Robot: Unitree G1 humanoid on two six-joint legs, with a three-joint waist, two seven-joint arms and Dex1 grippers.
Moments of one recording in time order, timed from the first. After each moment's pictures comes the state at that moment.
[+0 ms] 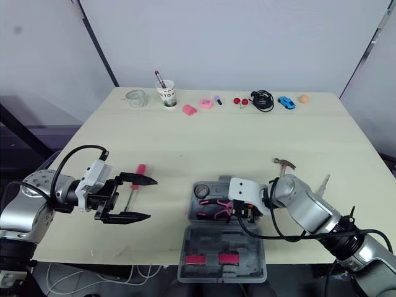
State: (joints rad) left arm -0.24 0.93 0.09 0.02 -0.51 0.12 -1.54; right arm -0.58 -0.69 0.62 -0.25 0.04 0.71 1.00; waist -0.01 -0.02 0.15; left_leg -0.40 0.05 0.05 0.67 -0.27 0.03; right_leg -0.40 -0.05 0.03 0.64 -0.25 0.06
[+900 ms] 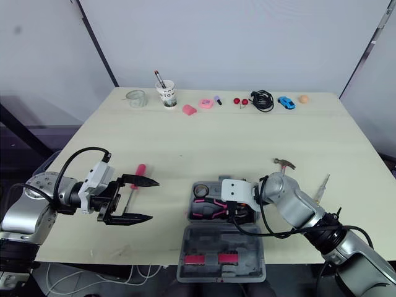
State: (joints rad) left arm -0.22 0.91 0.08 0.01 -0.51 0.12 -1.52; right arm -0.60 -0.59 0.61 -0.13 -0.08 0.56 1.05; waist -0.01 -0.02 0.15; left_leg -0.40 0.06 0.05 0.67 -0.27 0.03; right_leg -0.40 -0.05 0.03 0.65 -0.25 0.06
